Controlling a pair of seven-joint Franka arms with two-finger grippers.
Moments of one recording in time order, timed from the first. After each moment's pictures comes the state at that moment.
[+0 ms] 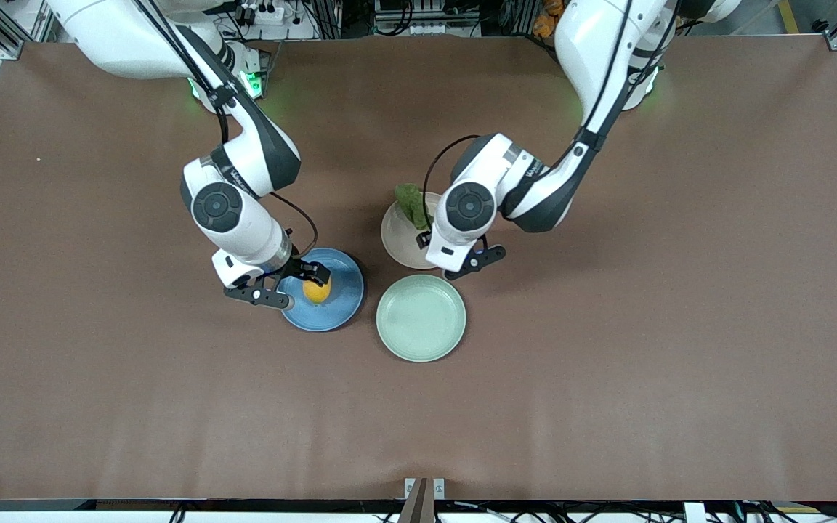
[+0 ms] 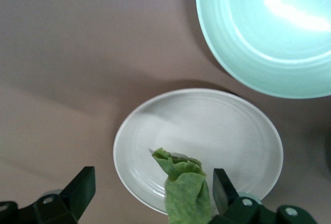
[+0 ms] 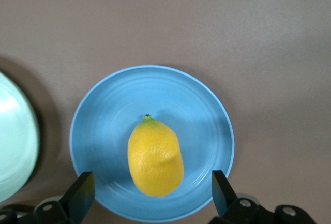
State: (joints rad) left arm -0.67 0.67 -0.11 -1.52 -0.18 1.99 -1.10; right arm 0.10 0.46 0.36 -1.88 -0.15 2.32 0.75
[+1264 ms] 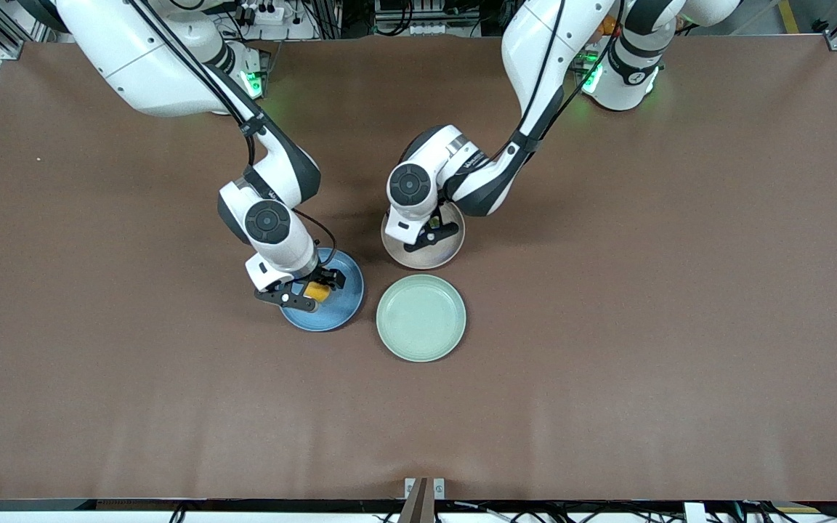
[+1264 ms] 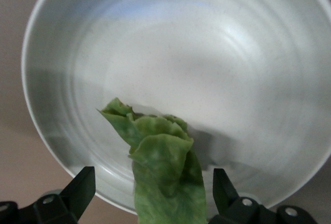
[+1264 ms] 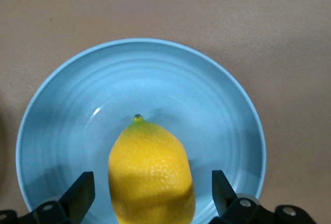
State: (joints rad) left arm -0.82 0.79 -0.11 -1.52 -0.18 2.08 -1.16; right arm 0.13 0.60 0.37 -1.88 -0.36 2.41 0.96
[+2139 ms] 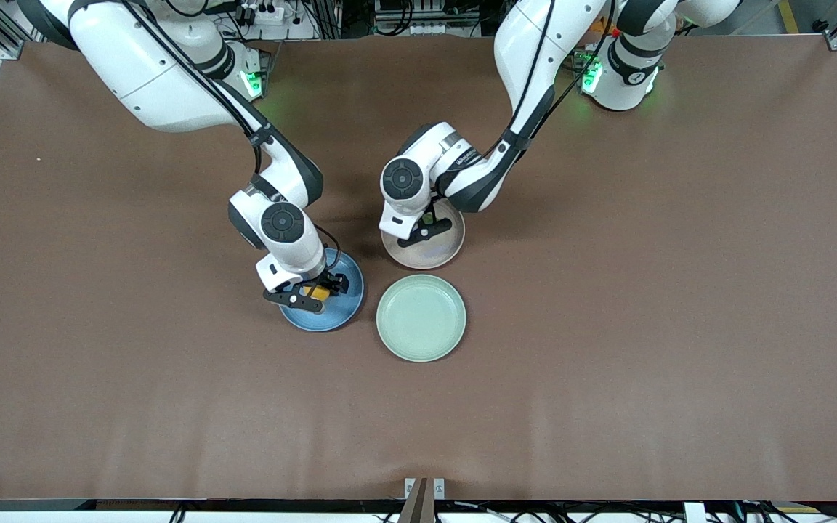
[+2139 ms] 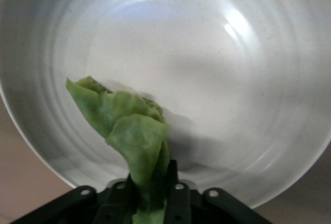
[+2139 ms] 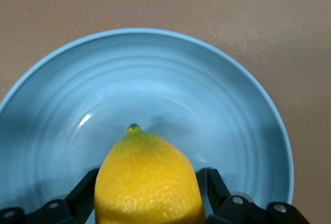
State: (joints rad) left arm -0.84 0.80 -0.11 -1.52 -0.18 2.10 -1.18; right arm 0.13 0.66 0.37 -1.88 -0.47 2.46 1.05
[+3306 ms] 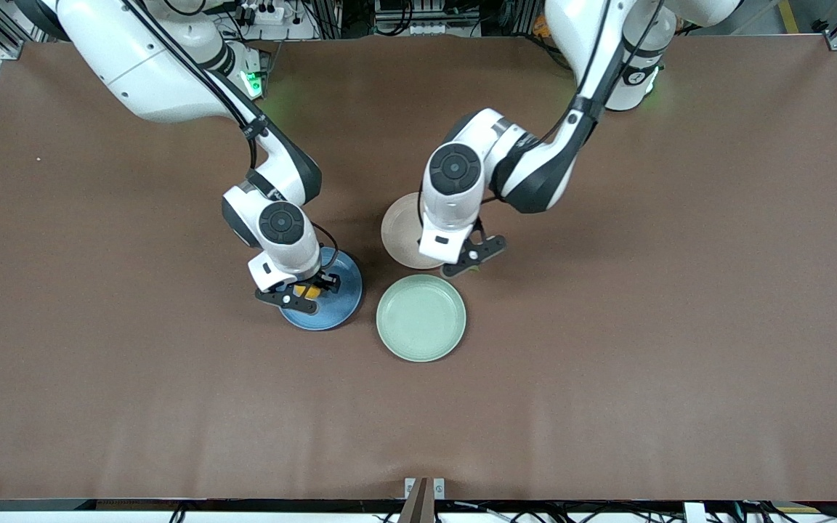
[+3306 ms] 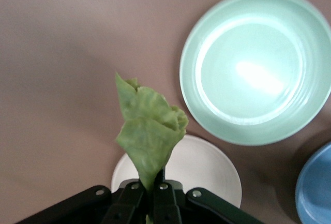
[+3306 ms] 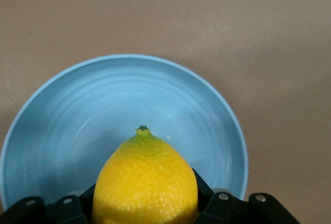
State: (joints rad) left arm -0.80 0.56 0.10 -1.49 -0.09 1.99 -1.15; right arm 0.10 0.60 0.41 -1.84 -0.44 2.29 1.01
